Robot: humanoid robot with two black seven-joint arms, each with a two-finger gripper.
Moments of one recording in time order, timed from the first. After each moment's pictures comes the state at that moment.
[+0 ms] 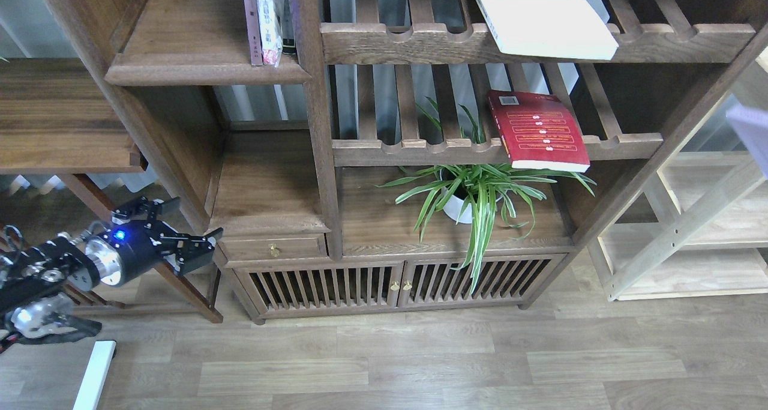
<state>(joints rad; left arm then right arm) -0.56 0.63 -0.34 -1.08 0.59 -0.12 -0.16 1.19 -1.73 -0.31 1.23 -0.91 0.34 0.49</state>
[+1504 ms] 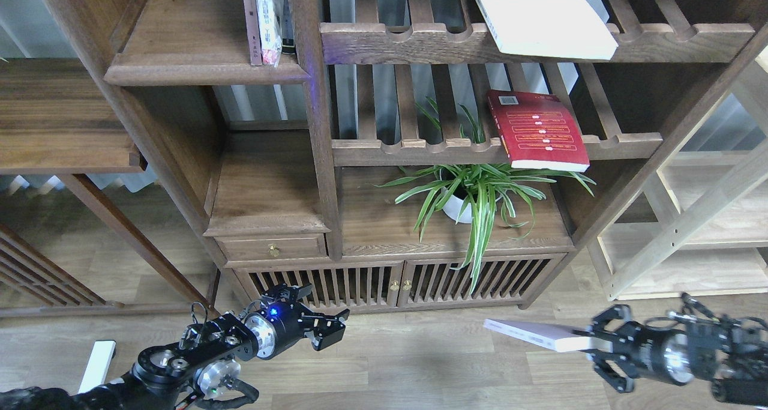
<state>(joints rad) -0.49 0.01 -0.20 -0.59 0.55 -0.10 -0.19 0.79 -0.75 -0.70 1.04 -0.97 -0.25 0.49</state>
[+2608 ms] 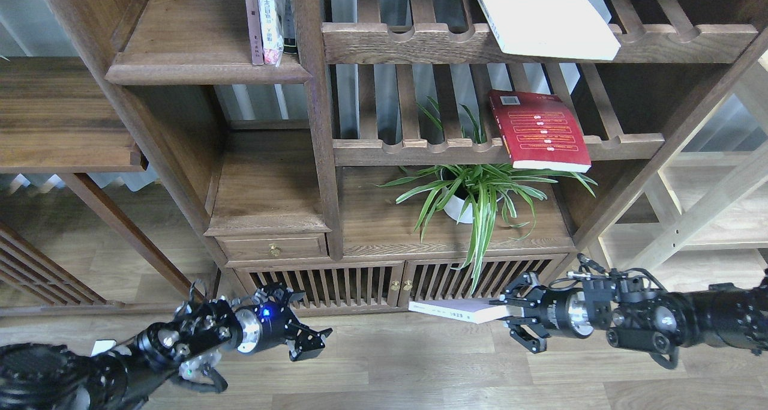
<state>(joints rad) -0.71 0.00 0.22 -0.46 0.62 -0.23 -0.22 0.91 -0.41 -0.70 0.88 -0.91 -0.11 0.49</state>
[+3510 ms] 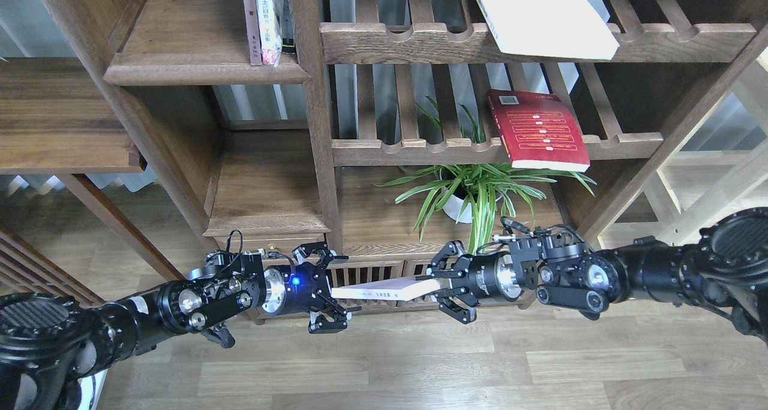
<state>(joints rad) -0.82 0.00 0.22 -0.55 0.76 -0.27 -0.36 1.04 -0.25 -0.63 0.89 -0.91 0.00 0.49</state>
